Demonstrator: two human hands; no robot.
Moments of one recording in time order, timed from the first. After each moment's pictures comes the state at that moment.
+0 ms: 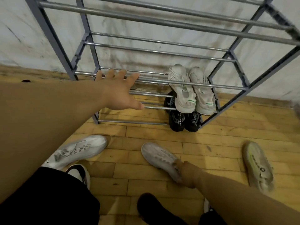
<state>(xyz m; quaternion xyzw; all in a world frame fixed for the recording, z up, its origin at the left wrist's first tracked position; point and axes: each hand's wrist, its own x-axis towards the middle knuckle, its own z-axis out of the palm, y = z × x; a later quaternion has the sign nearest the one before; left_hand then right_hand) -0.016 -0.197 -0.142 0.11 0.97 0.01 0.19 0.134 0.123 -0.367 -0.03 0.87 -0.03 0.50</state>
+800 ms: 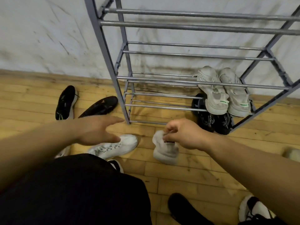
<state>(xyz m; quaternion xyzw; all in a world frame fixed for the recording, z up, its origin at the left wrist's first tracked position) 0.084 -0.346 -0.158 0.09 0.92 0.11 0.36 0.067 -0.035 -0.204 -0.11 0.90 -0.33 0.28</state>
